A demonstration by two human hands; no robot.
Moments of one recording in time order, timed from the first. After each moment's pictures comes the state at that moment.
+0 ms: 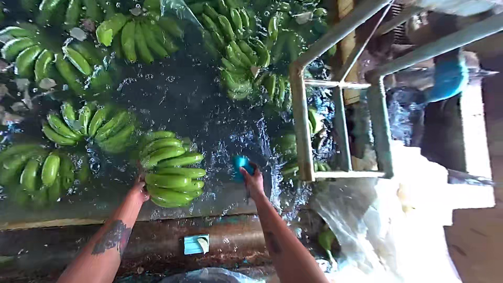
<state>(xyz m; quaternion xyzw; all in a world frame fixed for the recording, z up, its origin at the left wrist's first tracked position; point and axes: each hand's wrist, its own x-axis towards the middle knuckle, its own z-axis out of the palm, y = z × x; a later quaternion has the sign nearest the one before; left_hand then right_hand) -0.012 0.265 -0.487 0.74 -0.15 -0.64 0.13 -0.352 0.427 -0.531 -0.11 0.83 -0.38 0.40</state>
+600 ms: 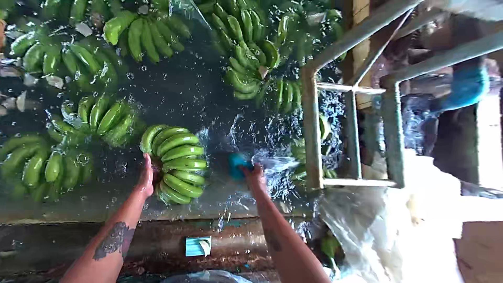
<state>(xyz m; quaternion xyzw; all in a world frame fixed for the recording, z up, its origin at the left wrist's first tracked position) -0.030 0.243 -0.510 0.69 -0.31 -0.64 0.13 -0.351 0.392 -0.521 -0.18 0.87 -0.25 0.38</state>
